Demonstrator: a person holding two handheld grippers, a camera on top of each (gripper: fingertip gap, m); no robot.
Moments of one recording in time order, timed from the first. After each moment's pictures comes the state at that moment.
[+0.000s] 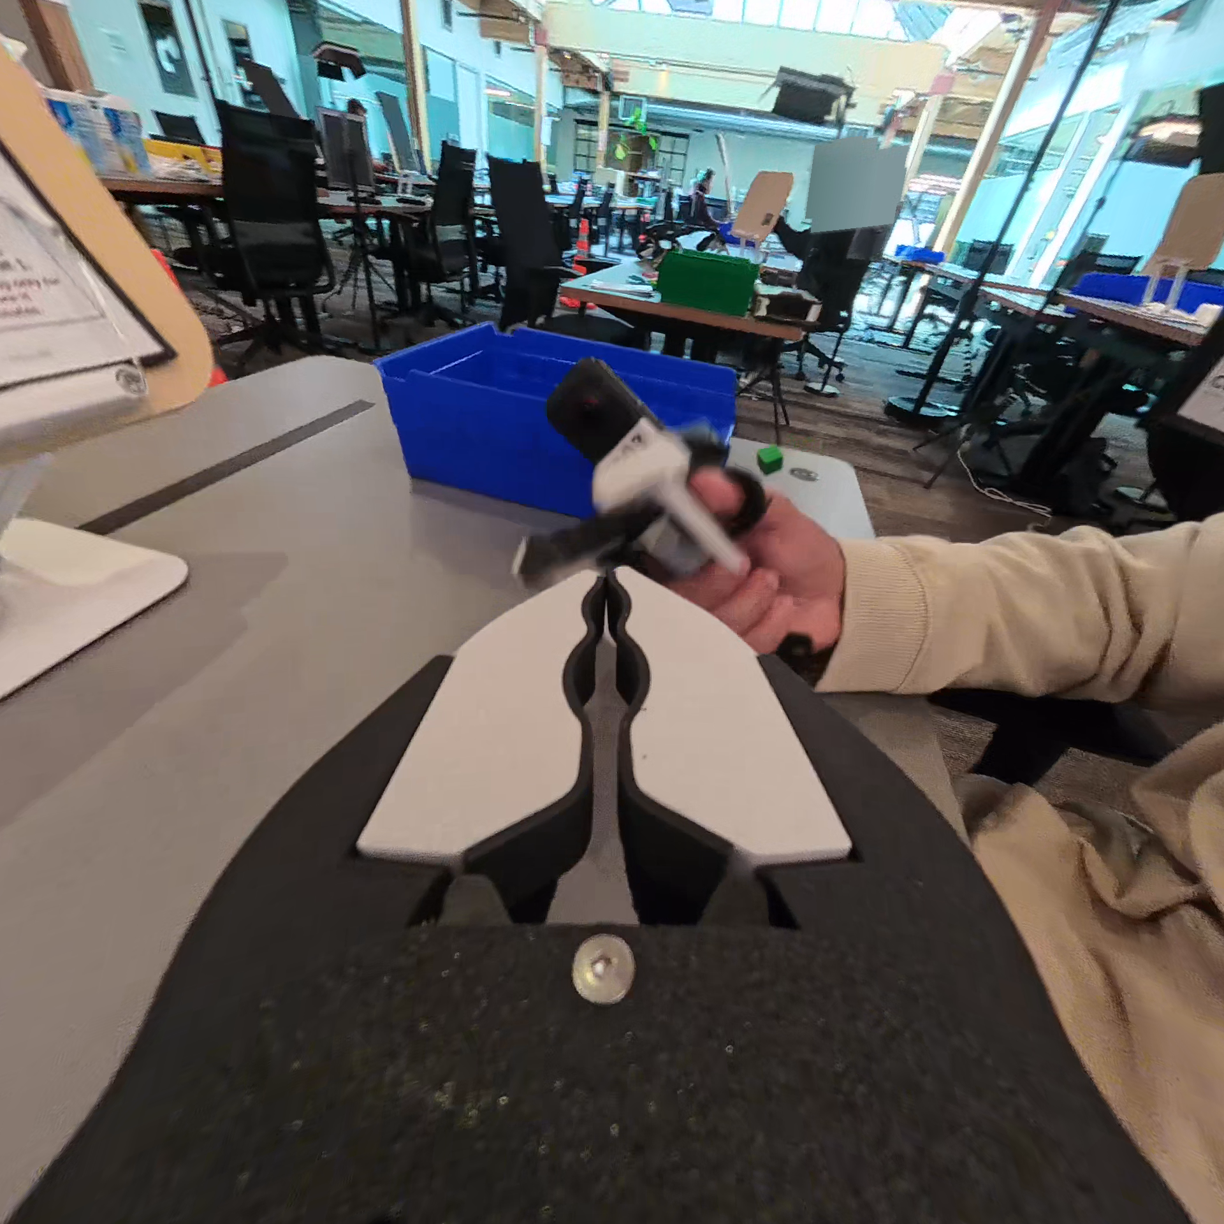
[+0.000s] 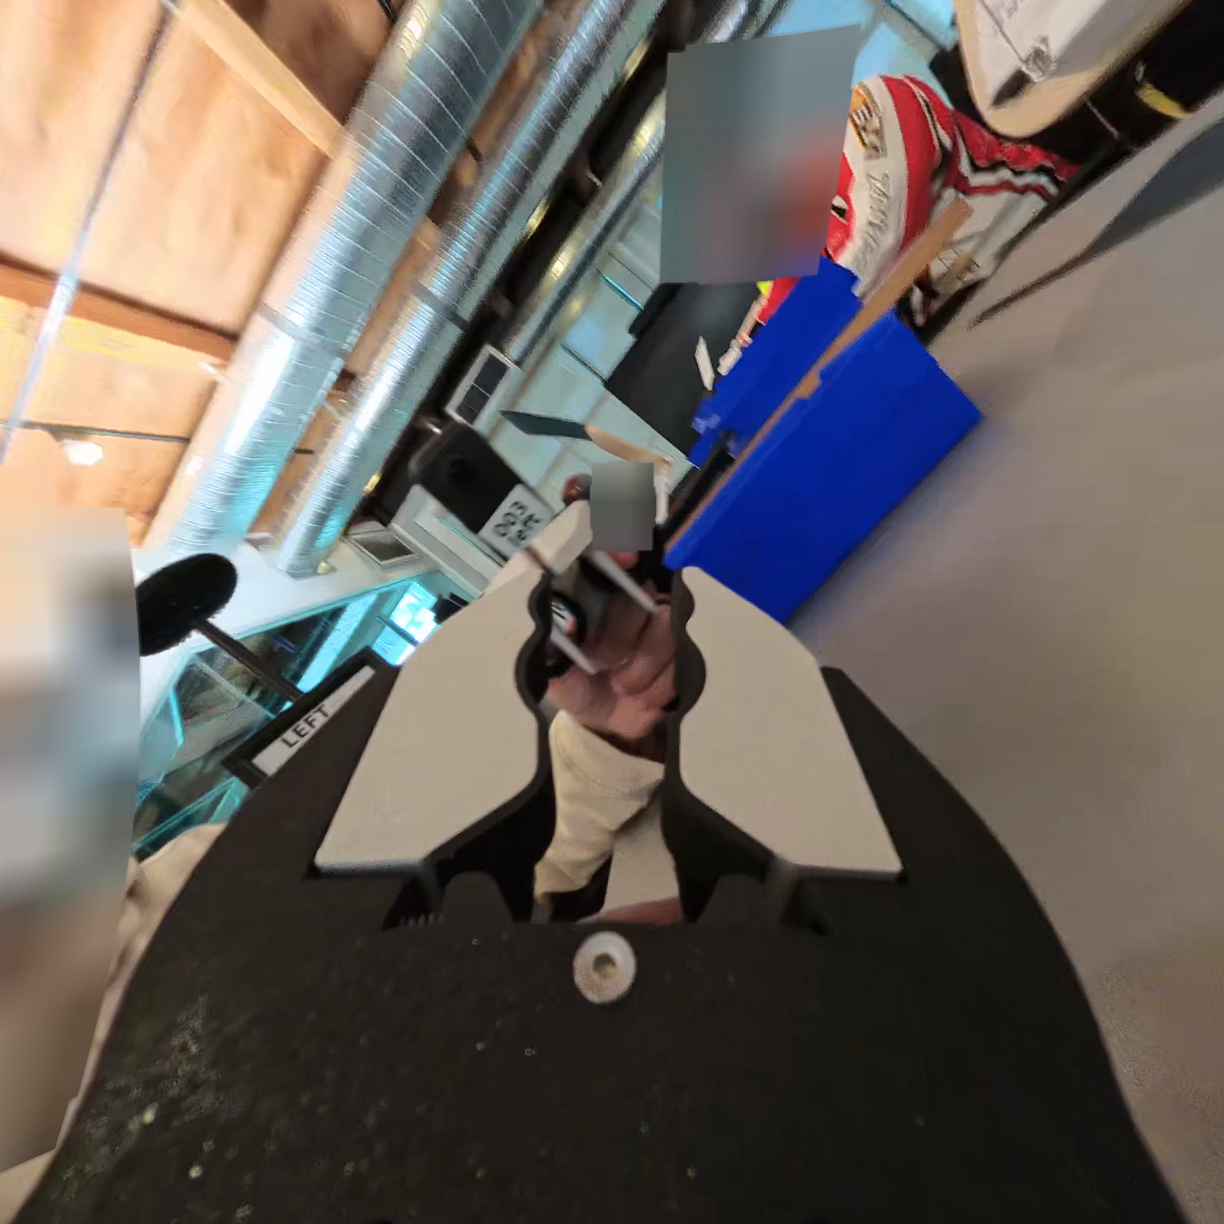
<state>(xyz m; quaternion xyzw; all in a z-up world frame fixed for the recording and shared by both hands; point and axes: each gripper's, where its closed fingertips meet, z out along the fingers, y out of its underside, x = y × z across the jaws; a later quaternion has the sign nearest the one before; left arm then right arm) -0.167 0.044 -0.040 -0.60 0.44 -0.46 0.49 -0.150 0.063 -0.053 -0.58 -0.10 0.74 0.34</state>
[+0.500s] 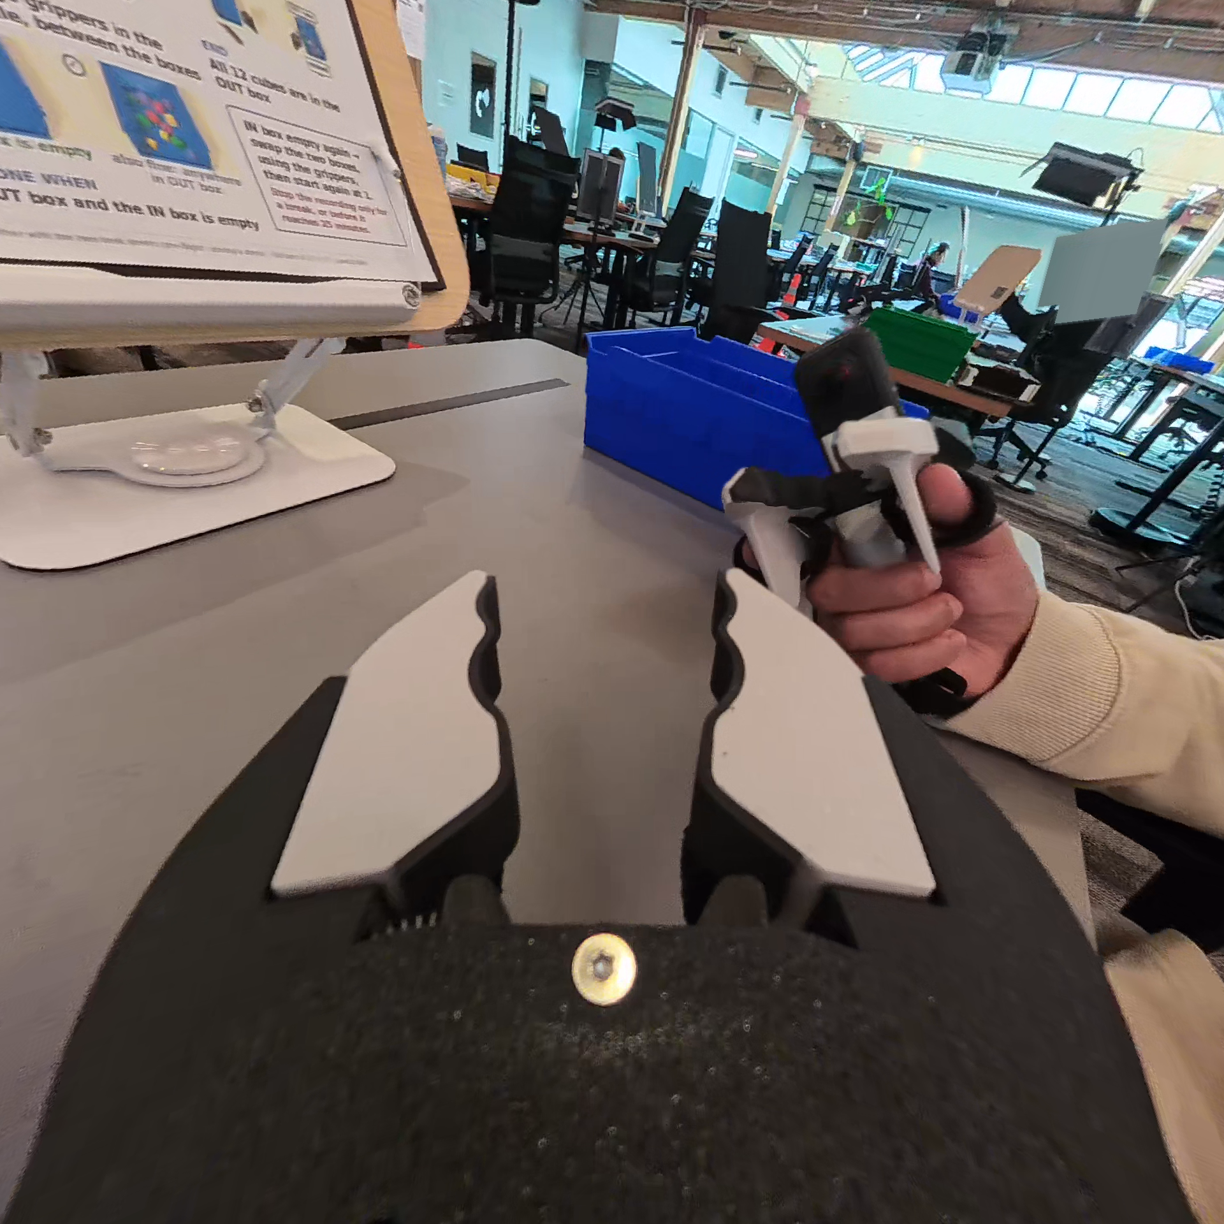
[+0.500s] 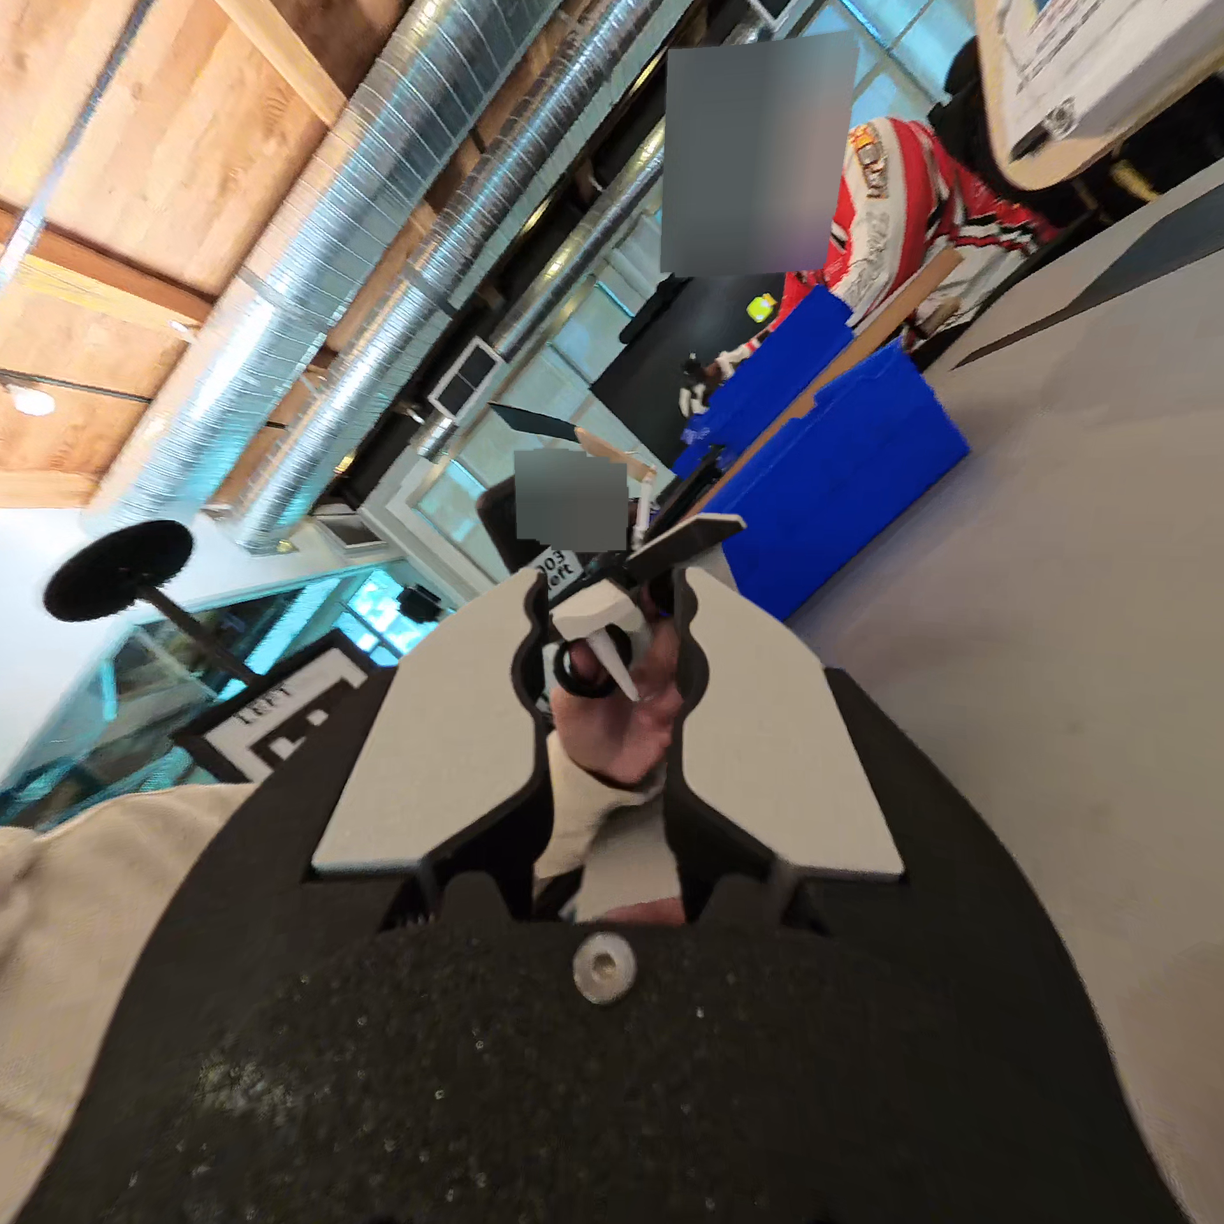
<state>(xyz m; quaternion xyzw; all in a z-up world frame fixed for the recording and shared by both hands) -0.210 0.071 -0.068 -0.67 0.31 -0.39 0.54 -0.145 0.049 -0.047 -0.57 -0.12 0.71 0.39</state>
